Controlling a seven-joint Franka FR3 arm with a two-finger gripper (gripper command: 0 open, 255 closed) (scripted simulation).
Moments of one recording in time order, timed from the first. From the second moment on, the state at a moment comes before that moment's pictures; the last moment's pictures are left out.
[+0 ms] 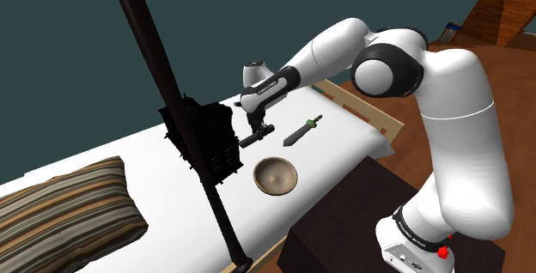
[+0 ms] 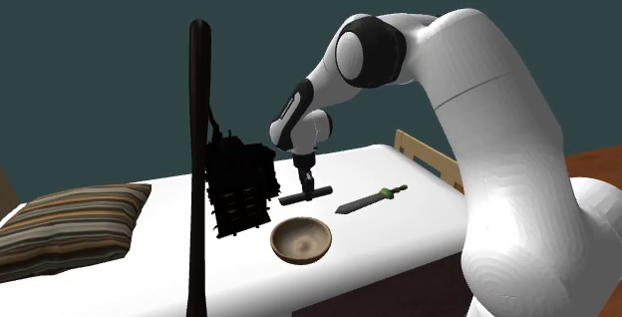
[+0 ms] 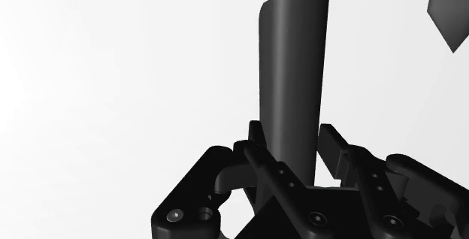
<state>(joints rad) 0.20 0.70 -0.08 -1.74 0.04 2.32 -1.36</state>
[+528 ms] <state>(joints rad) 0.20 0.69 -0.08 -1.74 0.04 2.31 -1.36</state>
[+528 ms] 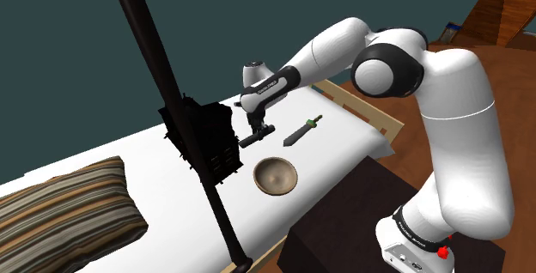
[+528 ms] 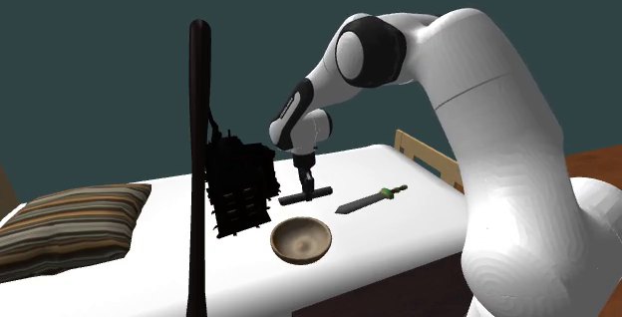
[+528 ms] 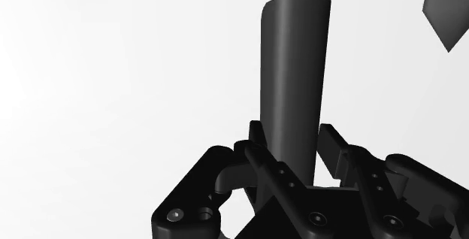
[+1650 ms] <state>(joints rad) 0.21 0.54 -0.09 -1.74 0.03 2.17 -1.36</state>
